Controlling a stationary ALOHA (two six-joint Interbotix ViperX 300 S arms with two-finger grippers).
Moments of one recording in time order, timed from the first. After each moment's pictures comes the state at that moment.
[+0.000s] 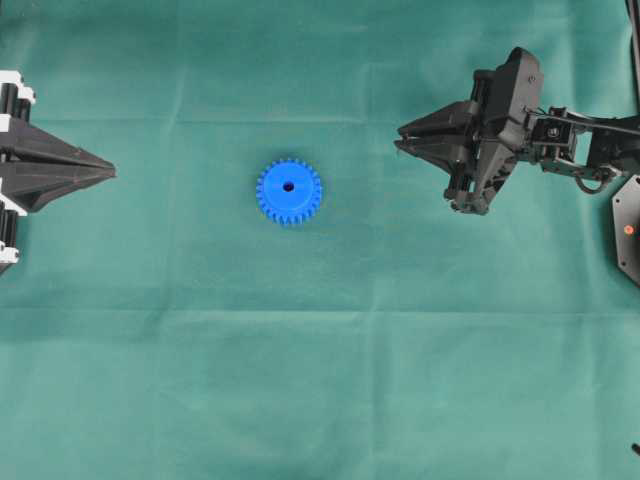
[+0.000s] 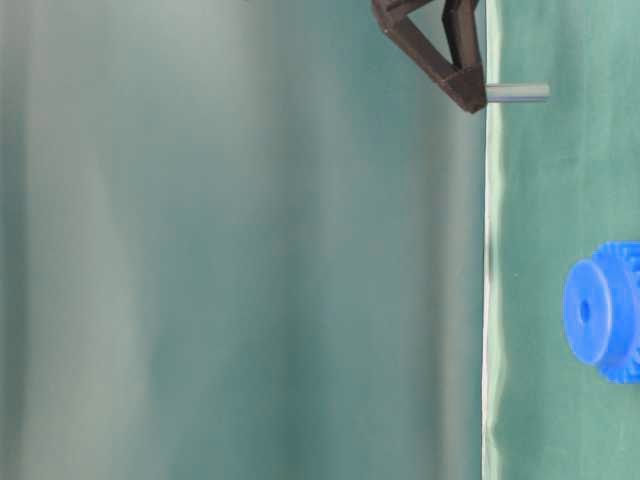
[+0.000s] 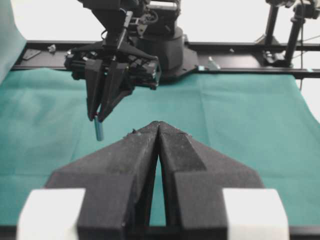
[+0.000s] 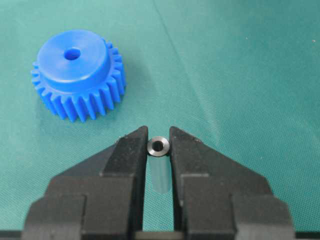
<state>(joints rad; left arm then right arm) 0.00 -0.98 1.18 0.01 -0.20 -0.01 -0.22 -0.15 1.09 0.08 -0.52 -0.02</state>
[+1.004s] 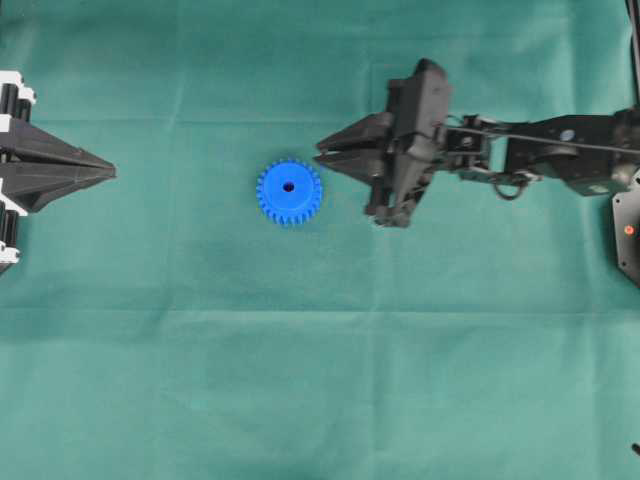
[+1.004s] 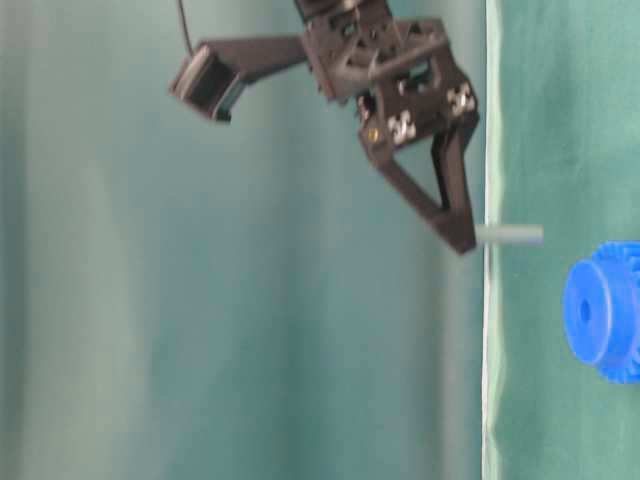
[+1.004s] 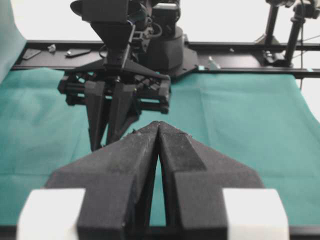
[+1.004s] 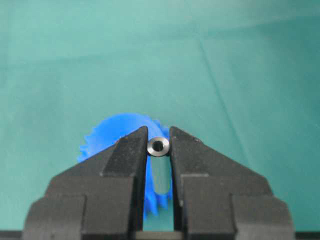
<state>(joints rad) 0.00 -0.98 1.18 0.01 -0.20 -0.01 -0.12 0.08 0.77 0.08 -0.49 -0.02</state>
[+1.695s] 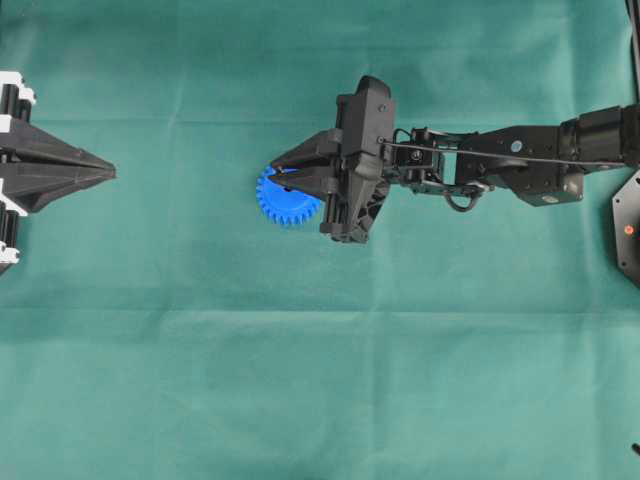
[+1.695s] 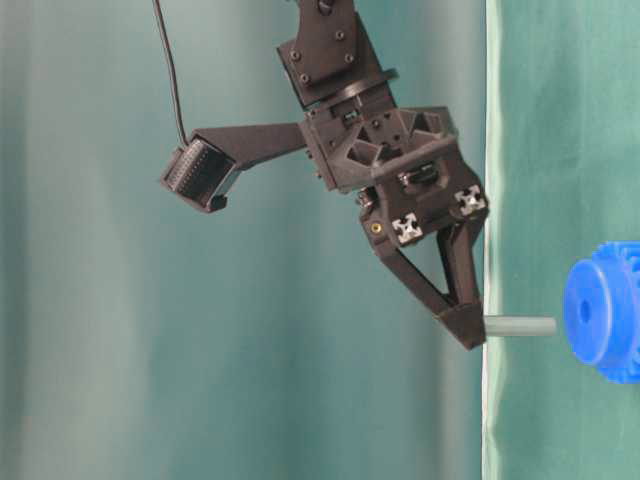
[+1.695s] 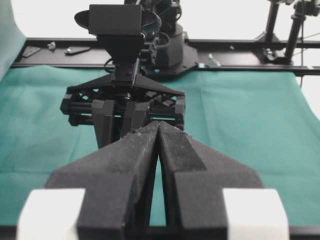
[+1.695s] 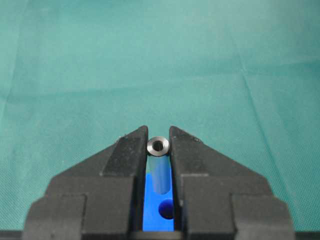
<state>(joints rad) 0.00 -0.98 1.18 0.01 -0.20 -0.01 -0.07 0.18 0.63 0.08 -0.44 -0.02</state>
